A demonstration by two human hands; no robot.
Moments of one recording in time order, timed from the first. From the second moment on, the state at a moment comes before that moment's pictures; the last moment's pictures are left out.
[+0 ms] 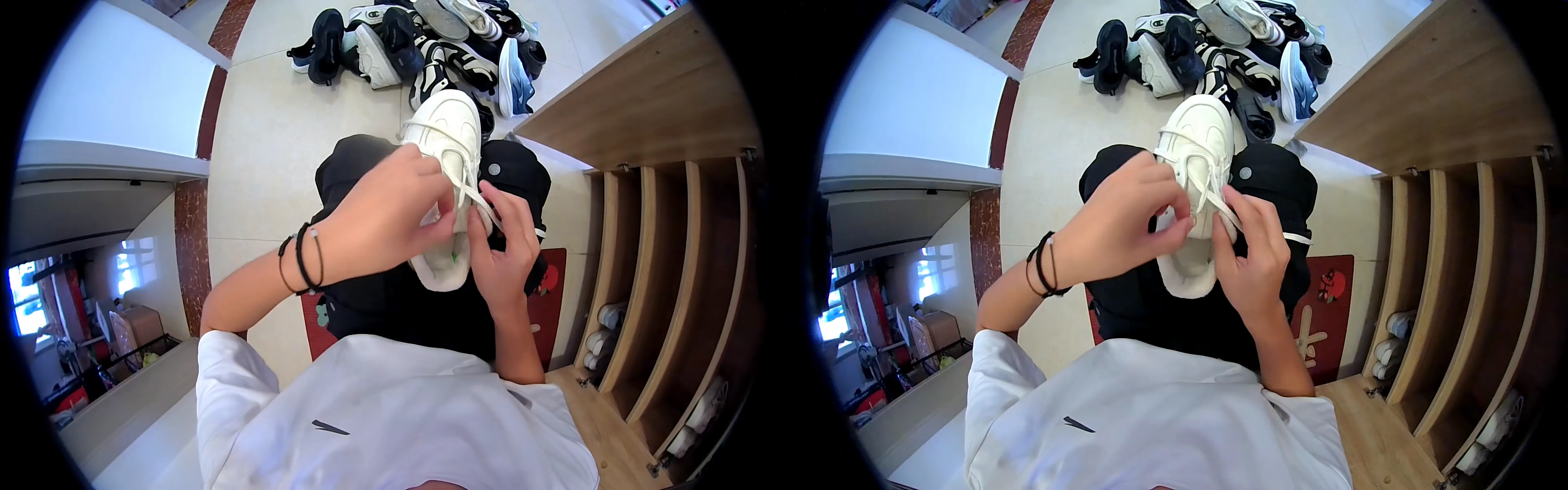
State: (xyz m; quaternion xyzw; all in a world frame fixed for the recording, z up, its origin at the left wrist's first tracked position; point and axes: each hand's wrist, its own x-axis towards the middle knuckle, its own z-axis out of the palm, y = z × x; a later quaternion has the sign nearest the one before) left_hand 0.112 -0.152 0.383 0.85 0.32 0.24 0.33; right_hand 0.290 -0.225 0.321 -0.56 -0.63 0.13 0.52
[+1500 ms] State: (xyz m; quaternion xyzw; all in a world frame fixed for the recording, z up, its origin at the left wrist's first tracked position) left_hand 0.110 -0.261 0.396 0.70 0.04 0.25 0.66; right_hand 0.311 -0.257 0.368 -0.48 -0.72 0.31 0.40
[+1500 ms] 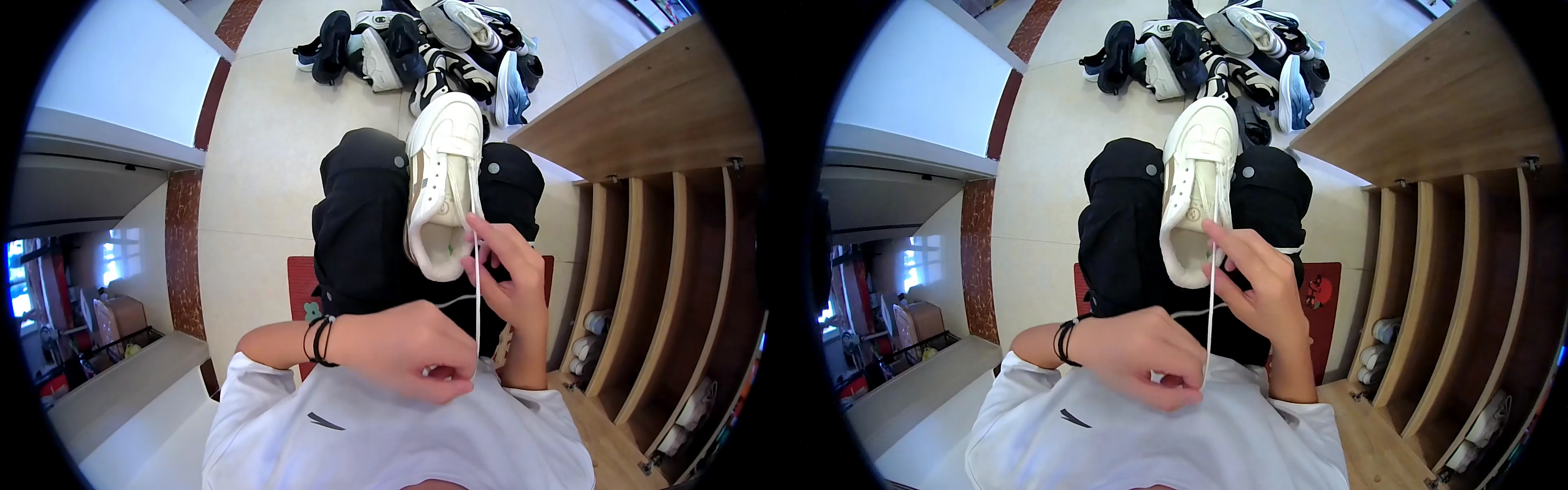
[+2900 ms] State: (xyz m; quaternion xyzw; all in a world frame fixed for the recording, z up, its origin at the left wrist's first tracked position) left_hand 0.077 -0.187 0.384 0.80 0.20 0.34 0.45; right_hand 0.360 -0.285 0.369 -0.27 -0.58 0.33 0.69
